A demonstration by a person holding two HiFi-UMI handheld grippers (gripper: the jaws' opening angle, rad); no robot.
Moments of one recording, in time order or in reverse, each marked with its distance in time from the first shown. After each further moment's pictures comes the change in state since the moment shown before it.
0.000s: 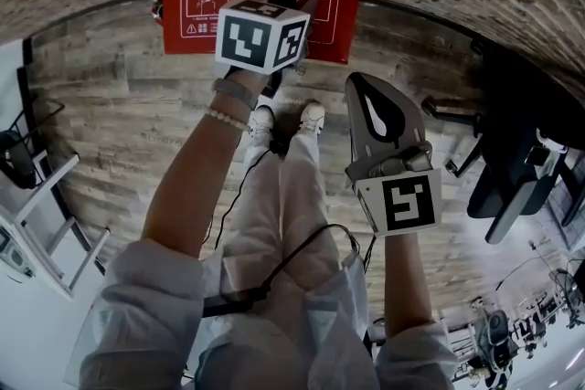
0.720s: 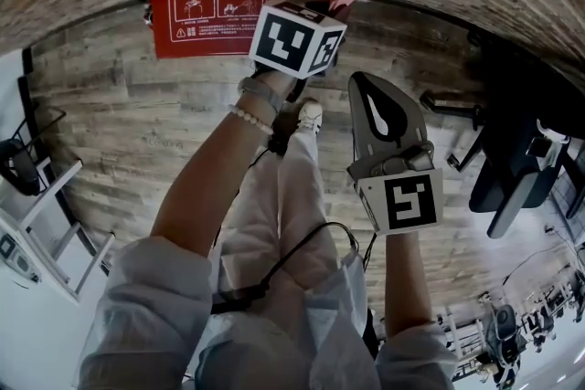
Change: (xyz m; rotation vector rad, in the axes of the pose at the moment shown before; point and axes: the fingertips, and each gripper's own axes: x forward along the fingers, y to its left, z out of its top) left arm 0.039 -0.069 -0.008 0.055 0.089 -0.092; right arm -0.017 -0.019 -0.007 0.019 -0.005 -0.036
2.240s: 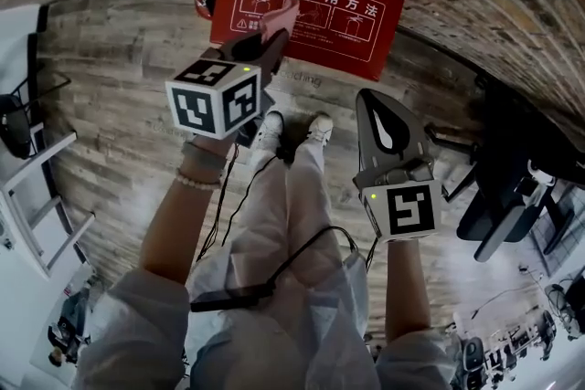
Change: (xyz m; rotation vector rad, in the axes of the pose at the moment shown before) left arm -0.203 0.089 -0.034 -0.245 -0.266 0.168; right arm 0.027 0.075 0.031 -0.112 0.028 0.121
